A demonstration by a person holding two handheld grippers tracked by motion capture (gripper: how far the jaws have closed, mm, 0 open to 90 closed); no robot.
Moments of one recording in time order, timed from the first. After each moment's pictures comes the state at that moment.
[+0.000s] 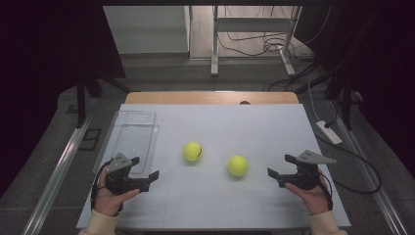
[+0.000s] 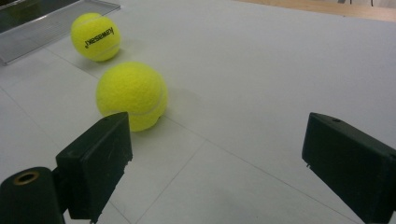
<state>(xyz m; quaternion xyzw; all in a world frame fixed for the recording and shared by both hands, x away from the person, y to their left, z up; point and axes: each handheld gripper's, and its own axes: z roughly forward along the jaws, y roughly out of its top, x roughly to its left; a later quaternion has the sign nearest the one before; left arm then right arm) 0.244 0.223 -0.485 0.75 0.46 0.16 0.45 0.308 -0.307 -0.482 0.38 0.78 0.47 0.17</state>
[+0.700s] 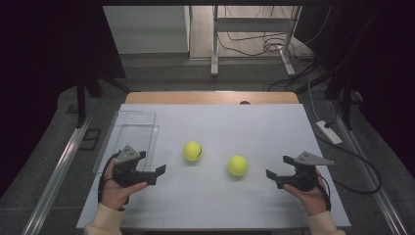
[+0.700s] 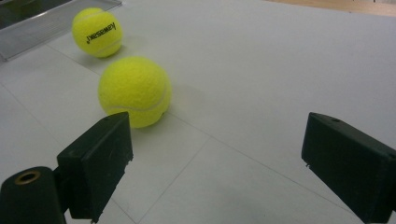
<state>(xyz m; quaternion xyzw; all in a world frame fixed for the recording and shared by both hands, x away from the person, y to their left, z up) 0.260 0.205 -0.471 0.76 0.45 0.16 0.44 0.306 -0.304 -0.487 0.38 0.78 0.47 0.17</state>
